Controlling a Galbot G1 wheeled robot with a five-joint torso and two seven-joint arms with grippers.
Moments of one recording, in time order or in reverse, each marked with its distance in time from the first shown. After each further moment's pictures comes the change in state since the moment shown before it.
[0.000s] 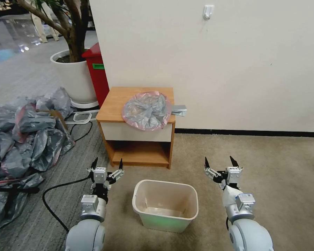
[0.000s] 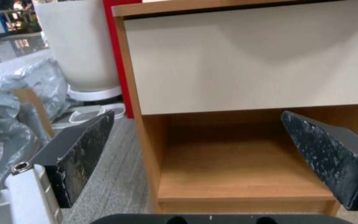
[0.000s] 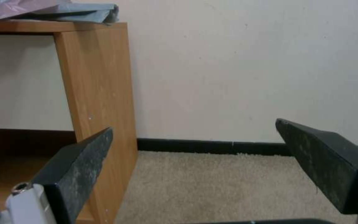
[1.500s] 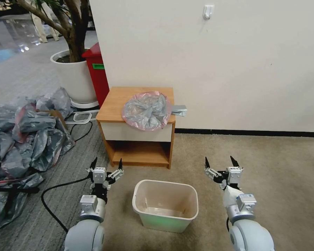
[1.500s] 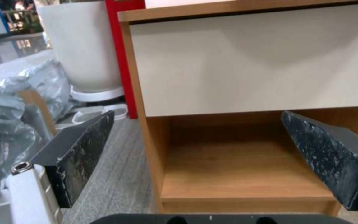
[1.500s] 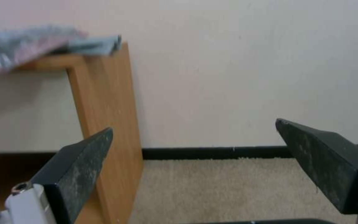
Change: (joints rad) left arm 0.017 0.006 -0.010 -0.029 -0.006 0.014 0.001; right arm -0.073 0.032 0.008 0.145 0.034 -0.058 0.002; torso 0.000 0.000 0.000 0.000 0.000
